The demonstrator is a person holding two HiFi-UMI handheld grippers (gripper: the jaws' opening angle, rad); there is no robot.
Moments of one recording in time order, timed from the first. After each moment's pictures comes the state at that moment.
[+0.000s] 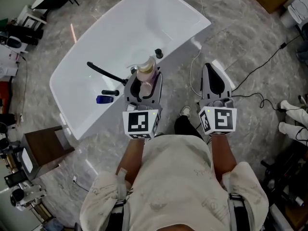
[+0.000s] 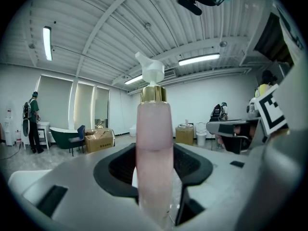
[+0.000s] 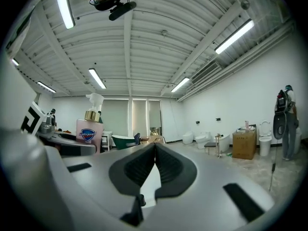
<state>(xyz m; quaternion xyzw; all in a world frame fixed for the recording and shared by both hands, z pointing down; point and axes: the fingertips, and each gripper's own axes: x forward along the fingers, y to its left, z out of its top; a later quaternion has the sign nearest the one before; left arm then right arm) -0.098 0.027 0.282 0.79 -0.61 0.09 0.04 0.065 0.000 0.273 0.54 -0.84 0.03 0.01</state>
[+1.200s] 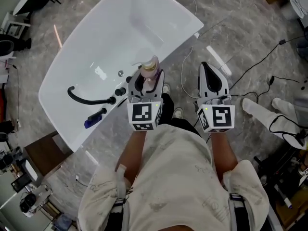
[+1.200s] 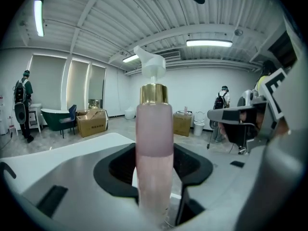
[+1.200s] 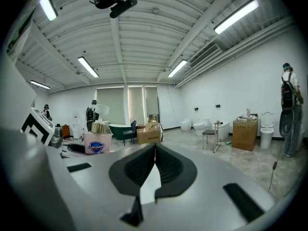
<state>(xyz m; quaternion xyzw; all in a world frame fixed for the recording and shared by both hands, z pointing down) -0.026 -0.171 0.395 0.79 -0.58 0.14 0.14 0.124 -0.189 0.351 0.54 -0.84 0.09 0.07</state>
